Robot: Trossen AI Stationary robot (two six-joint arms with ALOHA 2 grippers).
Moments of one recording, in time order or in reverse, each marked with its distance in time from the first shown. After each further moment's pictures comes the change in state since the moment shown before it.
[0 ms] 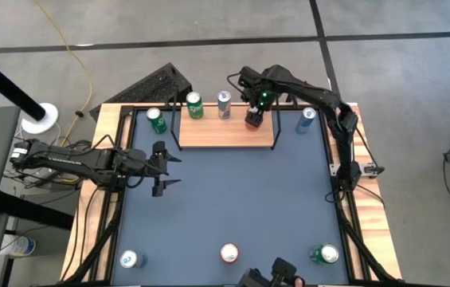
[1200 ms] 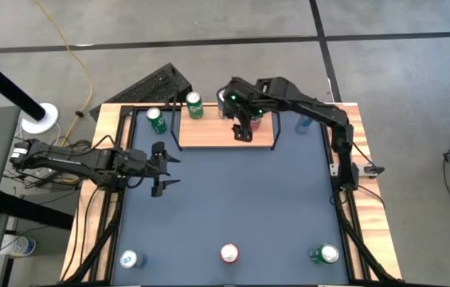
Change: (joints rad) left arm 0.000 0.000 0.000 -0.035 0.000 -0.011; right arm 0.336 -0.017 0.369 -0.019 0.127 -0.193
